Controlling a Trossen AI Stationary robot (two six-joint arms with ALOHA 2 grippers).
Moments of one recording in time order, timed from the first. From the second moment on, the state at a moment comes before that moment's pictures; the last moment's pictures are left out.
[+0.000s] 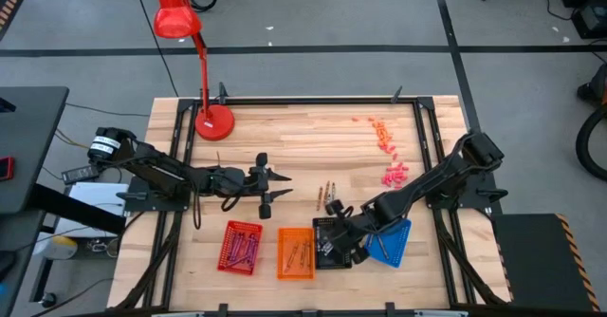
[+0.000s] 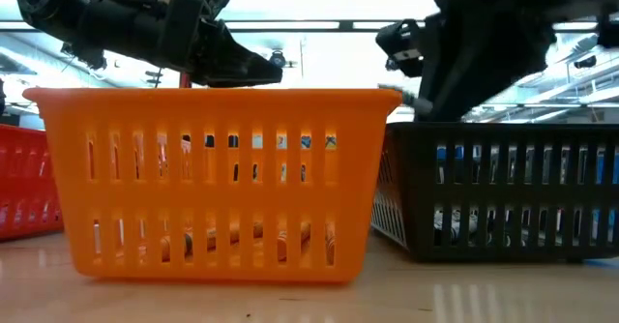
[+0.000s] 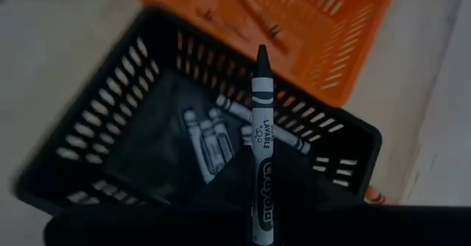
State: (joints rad) left arm -0.16 1.41 0.46 0.75 -0.29 0.10; right arm 0.46 1.71 1.06 -0.32 0.14 -0.12
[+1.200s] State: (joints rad) left arm -0.16 1.41 0.46 0.77 -0.29 0.10; right arm 0.37 1.76 1.15 -0.45 0.41 -0.07
